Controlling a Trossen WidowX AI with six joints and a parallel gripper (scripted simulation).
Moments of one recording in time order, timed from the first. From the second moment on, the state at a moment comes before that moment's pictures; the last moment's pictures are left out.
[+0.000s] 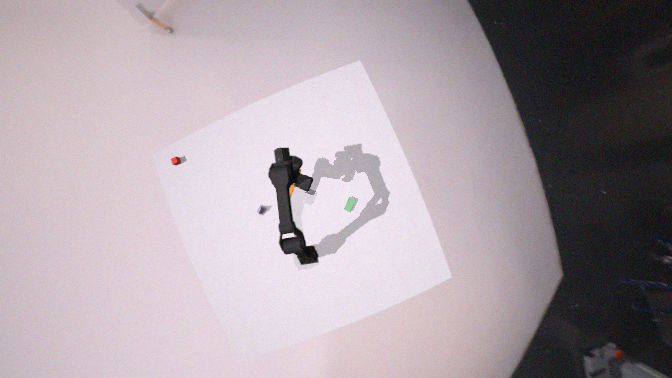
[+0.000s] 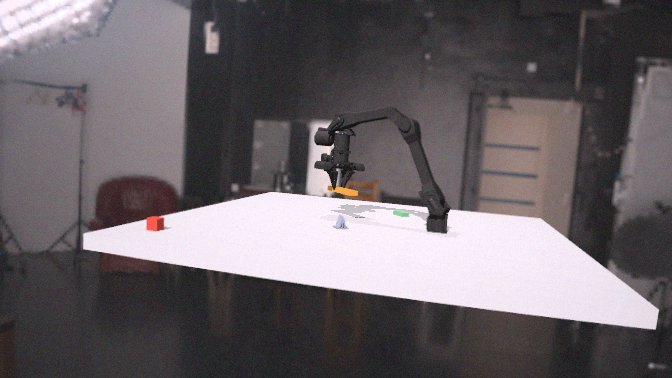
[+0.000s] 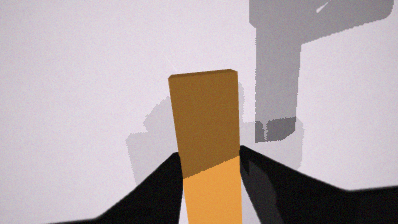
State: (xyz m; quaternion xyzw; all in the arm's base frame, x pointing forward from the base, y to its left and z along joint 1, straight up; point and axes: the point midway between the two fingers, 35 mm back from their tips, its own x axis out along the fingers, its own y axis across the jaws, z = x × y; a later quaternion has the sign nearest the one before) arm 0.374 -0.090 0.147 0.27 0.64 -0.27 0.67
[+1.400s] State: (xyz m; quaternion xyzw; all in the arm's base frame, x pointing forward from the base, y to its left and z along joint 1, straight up) arm 0.358 0.075 0.149 -0.07 0.69 0.08 0.72
